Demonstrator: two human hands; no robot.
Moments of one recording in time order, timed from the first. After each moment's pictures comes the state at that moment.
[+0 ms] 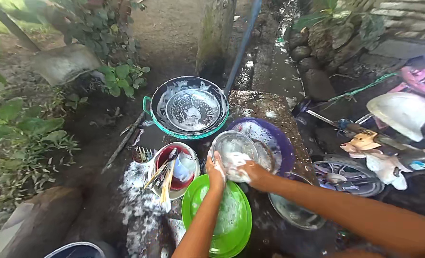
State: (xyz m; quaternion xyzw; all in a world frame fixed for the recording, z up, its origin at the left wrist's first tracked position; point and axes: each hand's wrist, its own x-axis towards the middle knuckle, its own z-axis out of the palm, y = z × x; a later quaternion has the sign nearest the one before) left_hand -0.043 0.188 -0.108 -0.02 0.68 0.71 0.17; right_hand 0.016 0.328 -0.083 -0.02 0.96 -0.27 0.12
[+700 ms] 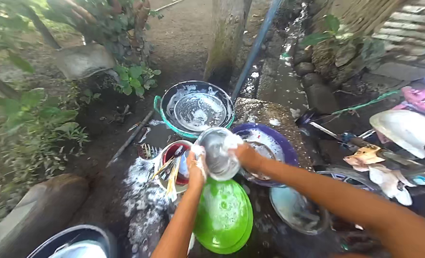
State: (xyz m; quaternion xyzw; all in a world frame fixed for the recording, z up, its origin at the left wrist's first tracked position) left_hand -0.065 0.116 -0.066 0.02 0.69 0.72 0.08; right_hand -0.034 0.305 -0.076 -0.12 0.97 -0.18 -0.07
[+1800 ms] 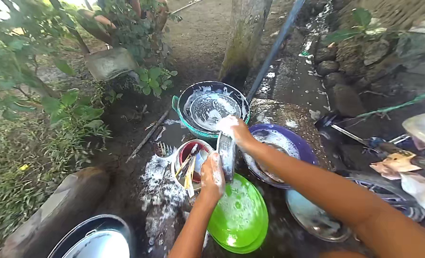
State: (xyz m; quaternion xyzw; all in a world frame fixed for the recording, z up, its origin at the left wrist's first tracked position) left_hand -0.035 0.082 -0.021 0.15 0.77 0.62 -0.03; right_hand -0.093 0.225 0.012 0.11 0.84 -0.52 -0.06
